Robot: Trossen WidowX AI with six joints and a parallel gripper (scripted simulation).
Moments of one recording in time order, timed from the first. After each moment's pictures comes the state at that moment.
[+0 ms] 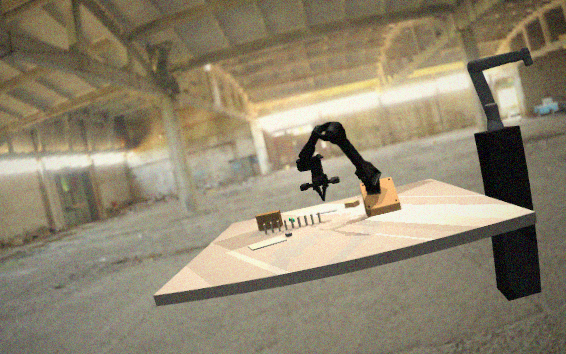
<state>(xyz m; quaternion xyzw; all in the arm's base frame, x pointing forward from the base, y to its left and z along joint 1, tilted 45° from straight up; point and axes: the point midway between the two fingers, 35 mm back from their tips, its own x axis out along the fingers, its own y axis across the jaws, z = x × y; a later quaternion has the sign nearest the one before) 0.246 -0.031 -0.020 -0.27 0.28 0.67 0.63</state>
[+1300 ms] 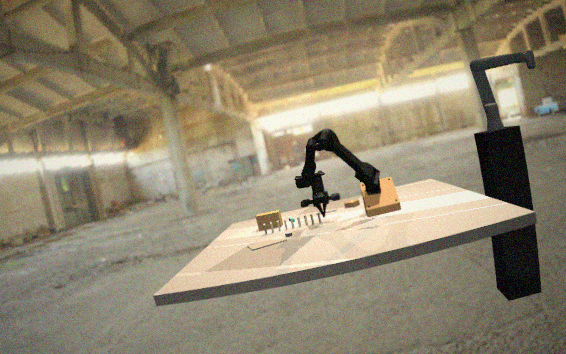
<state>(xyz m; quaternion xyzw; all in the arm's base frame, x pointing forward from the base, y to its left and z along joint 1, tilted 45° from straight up) 0.257 0.025 -0.075 -0.28 0.27 0.67 0.63</state>
